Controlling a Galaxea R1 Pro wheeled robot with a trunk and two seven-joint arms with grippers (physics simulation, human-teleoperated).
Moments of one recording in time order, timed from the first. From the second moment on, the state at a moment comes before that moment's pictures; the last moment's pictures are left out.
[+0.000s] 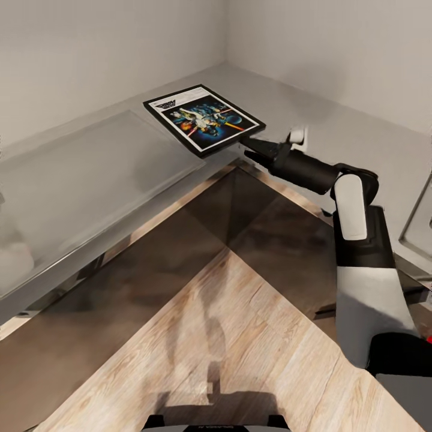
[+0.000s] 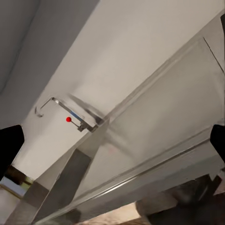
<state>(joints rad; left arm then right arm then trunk) 0.06 0.07 0.17 -0.24 0.27 -0.10 -0.59 -1.17 -0.02 -0.04 -1.38 -0.74 1.00 0.68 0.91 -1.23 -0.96</state>
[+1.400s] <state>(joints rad) 0.06 0.08 0.16 -0.34 0.28 -0.09 -0.71 -0.33 -0.26 -0.06 -1.21 -0.54 0.64 1.04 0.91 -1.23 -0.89</state>
